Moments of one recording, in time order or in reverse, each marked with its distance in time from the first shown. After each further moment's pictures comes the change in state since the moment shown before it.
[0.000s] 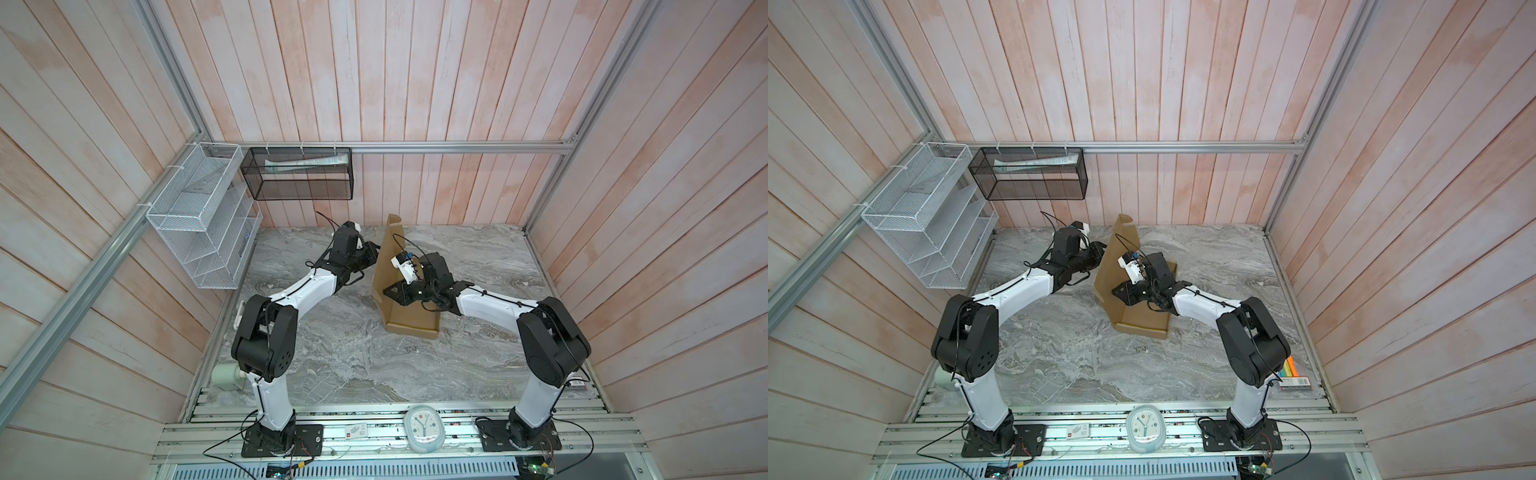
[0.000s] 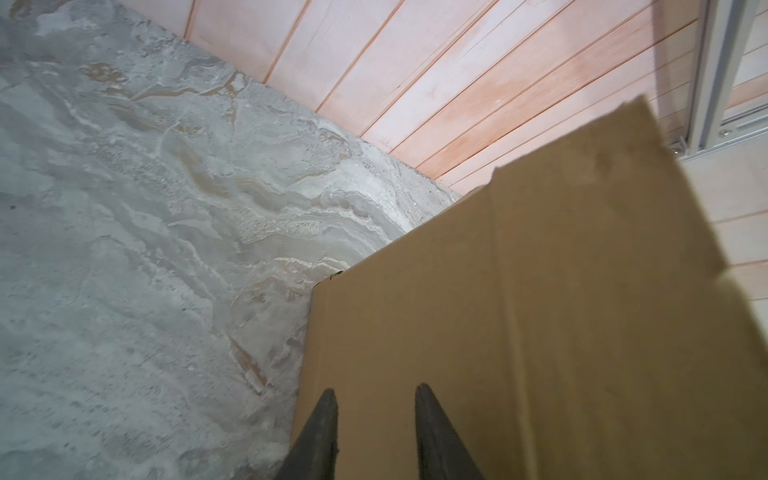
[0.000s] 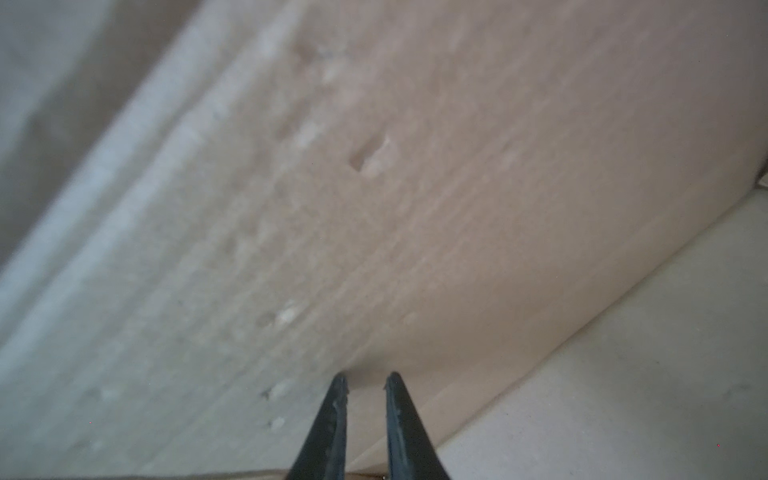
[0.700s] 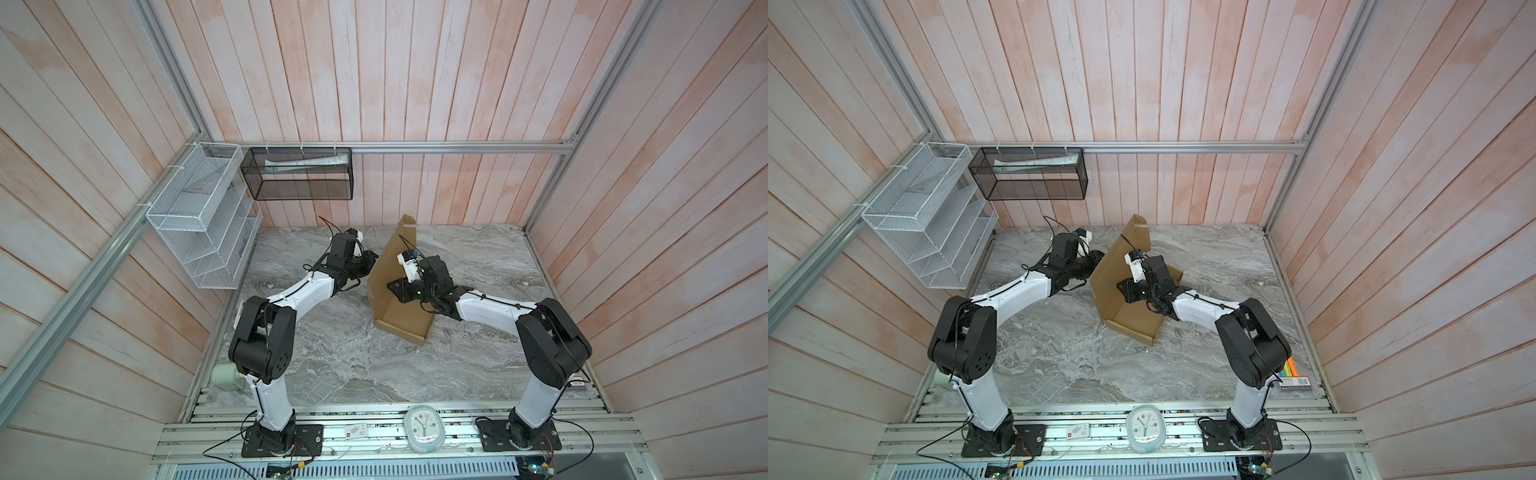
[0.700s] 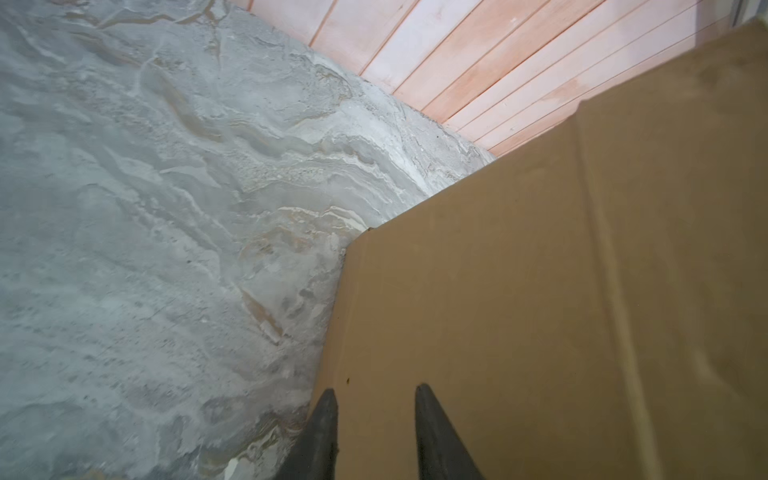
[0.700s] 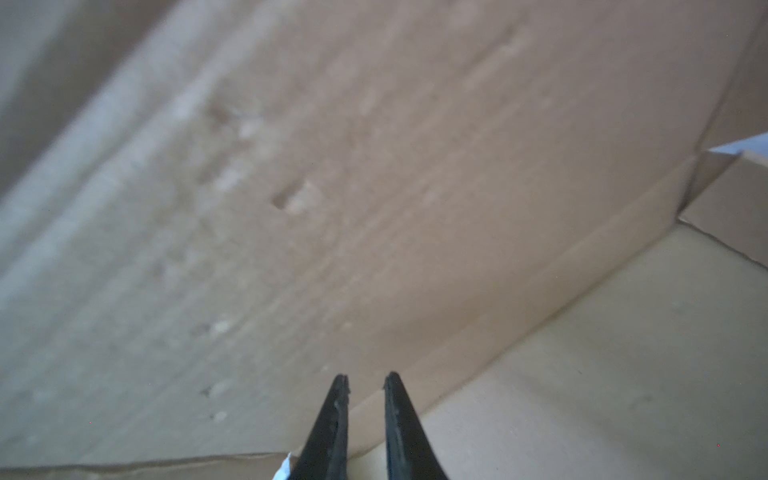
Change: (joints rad) left arm 0.022 -0.070 -0.138 -0.046 0.079 0.082; right arm -0.003 -0.025 -0.077 0.109 0.186 0.077
